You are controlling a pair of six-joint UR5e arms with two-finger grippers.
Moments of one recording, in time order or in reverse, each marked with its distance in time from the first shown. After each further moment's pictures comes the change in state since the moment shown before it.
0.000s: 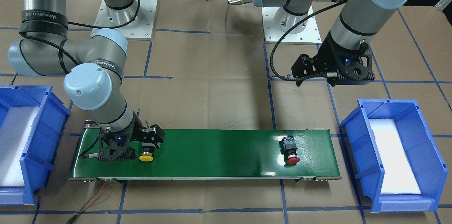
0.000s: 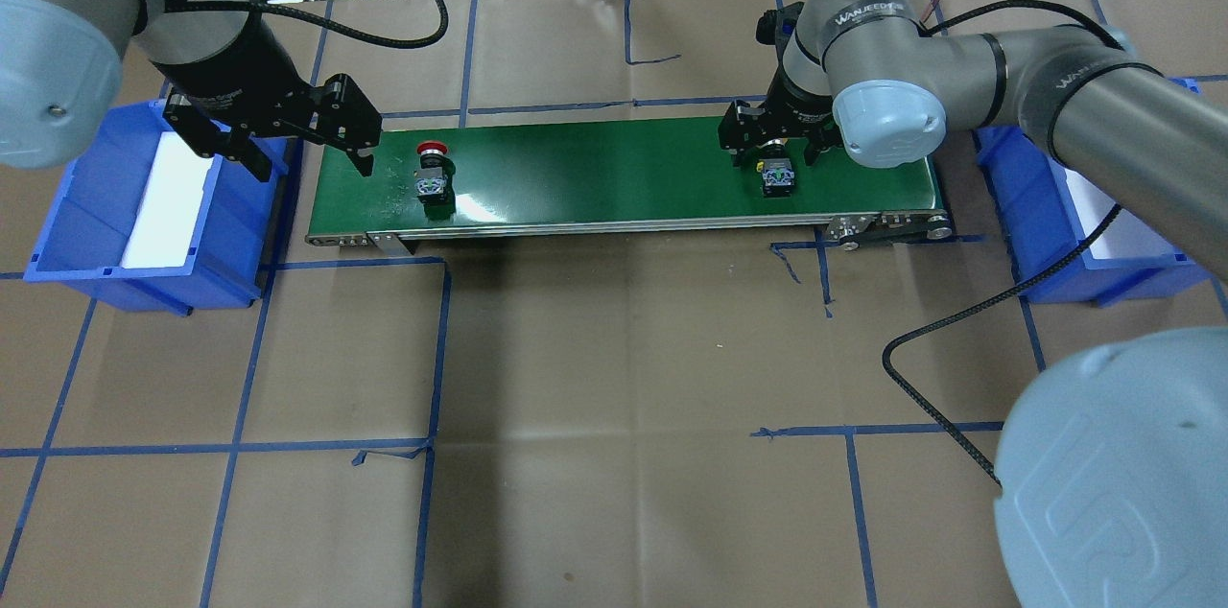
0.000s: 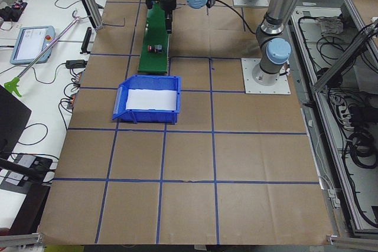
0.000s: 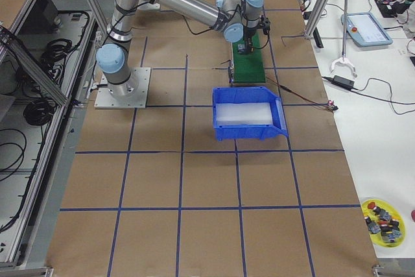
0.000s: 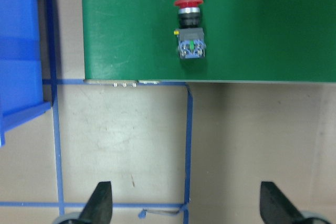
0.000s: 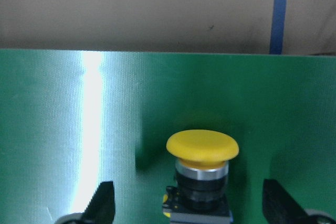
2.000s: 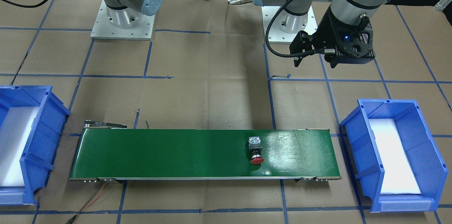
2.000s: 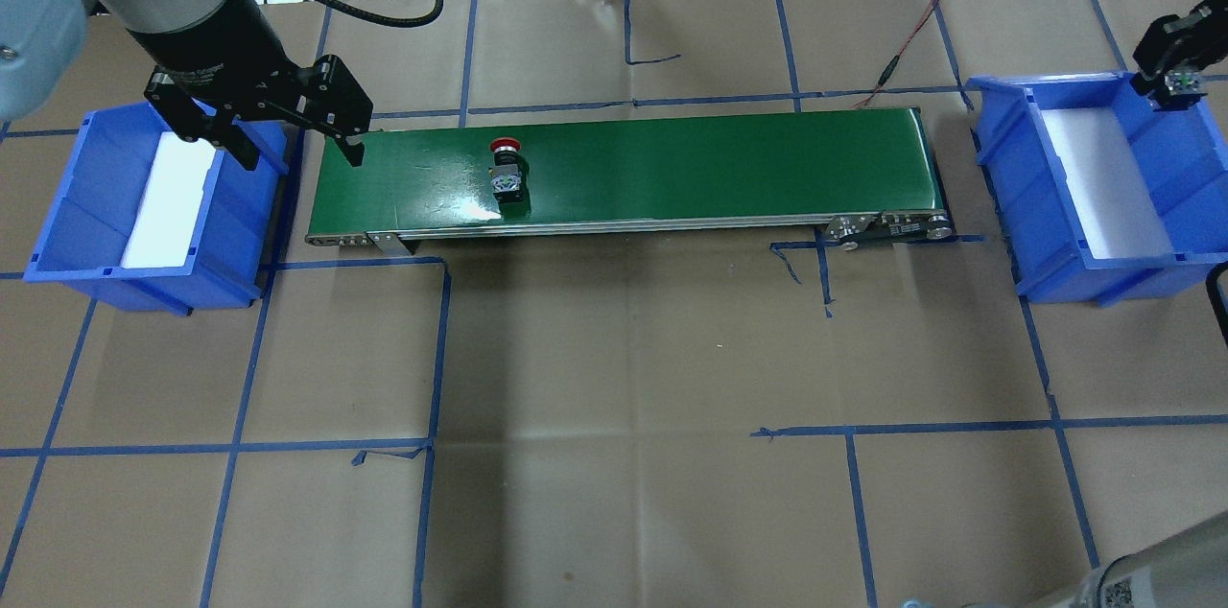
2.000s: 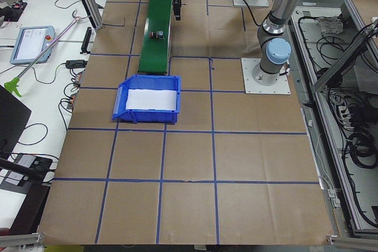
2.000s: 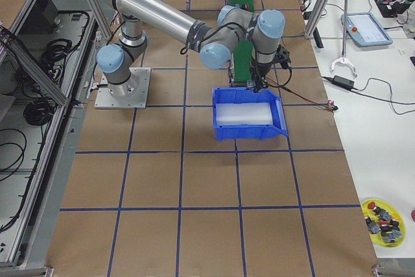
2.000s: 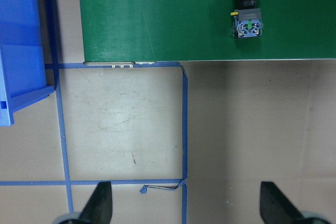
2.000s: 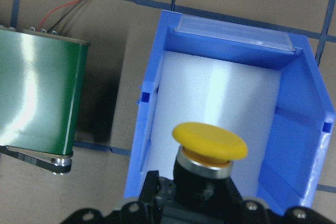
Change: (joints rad) left arm -0.005 -0.017 0.079 -0.092 0.007 0.017; right arm -0.582 -0.150 -0.171 0.360 -0.074 -0.778
